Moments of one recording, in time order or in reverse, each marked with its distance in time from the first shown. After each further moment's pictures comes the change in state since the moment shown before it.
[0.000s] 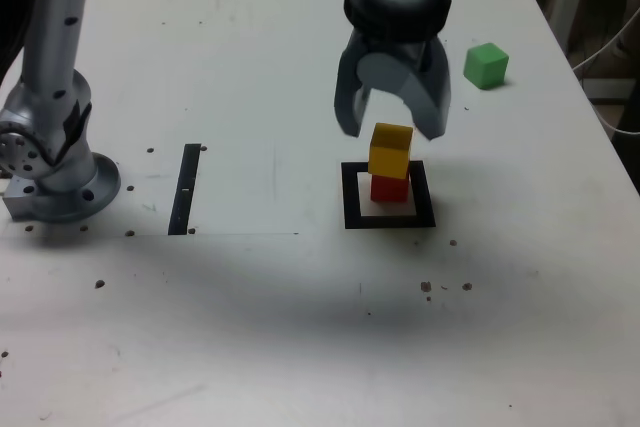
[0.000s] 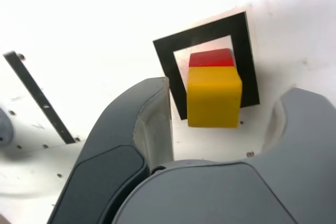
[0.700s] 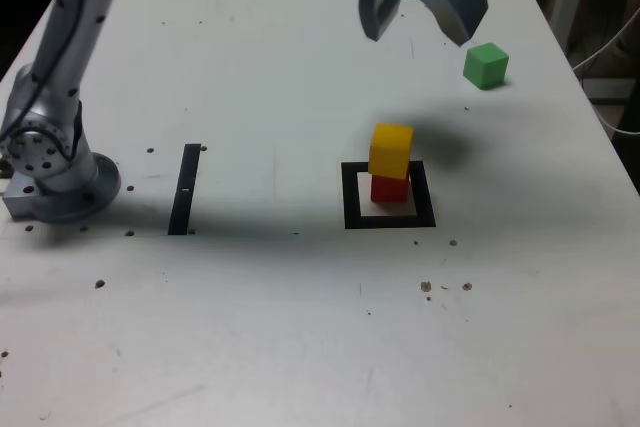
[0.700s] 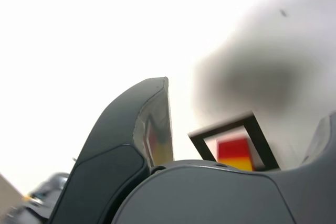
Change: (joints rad) arm 0.283 0.182 -0.366 0.183 0.131 0.499
